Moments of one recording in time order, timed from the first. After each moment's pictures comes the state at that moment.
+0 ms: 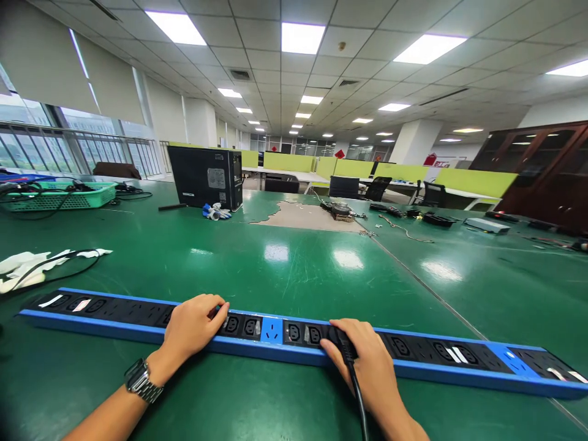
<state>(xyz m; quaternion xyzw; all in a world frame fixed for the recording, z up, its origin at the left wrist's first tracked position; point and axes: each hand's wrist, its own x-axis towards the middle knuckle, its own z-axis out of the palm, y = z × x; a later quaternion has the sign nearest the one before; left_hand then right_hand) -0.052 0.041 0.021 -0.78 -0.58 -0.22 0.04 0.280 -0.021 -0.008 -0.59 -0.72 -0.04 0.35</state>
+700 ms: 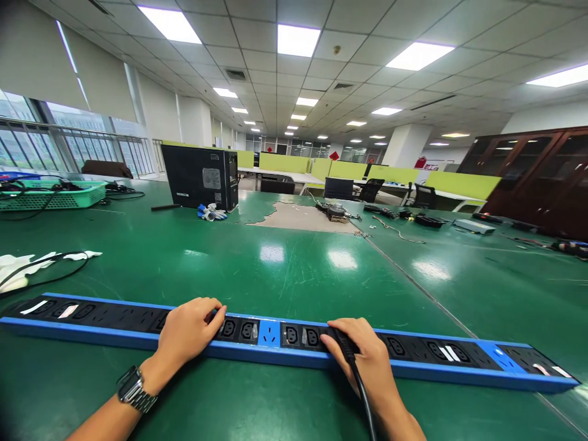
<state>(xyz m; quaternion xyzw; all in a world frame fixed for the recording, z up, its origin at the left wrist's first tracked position) -0.050 0.043 0.021 -0.78 -0.58 -0.21 0.04 0.272 -0.015 -0.002 -0.55 -0.71 -0.03 0.43</state>
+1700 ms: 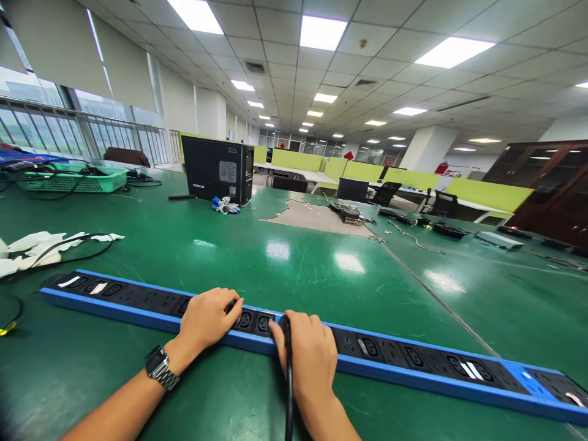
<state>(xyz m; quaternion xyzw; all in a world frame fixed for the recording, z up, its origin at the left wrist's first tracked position) -0.052 0.042 0.019 -0.79 -0.57 -0.22 0.04 0.146 -0.005 0.003 -0.61 -0.71 -0.19 0.30</state>
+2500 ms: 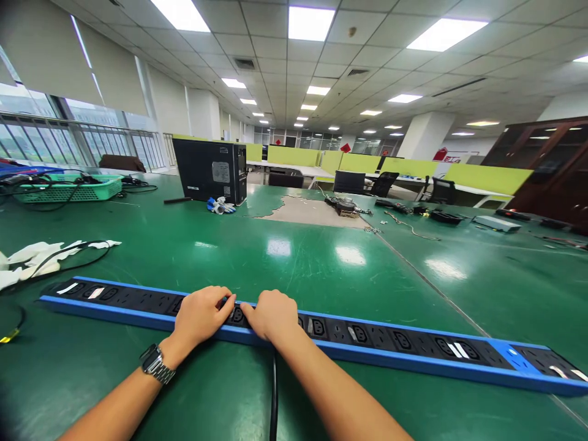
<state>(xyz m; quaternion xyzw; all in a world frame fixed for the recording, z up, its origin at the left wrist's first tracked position) -0.051 0.042 0.019 -0.78 -0.58 -0.22 0.05 0.110 0.034 0.060 -0.68 -0.73 0.10 0.04</state>
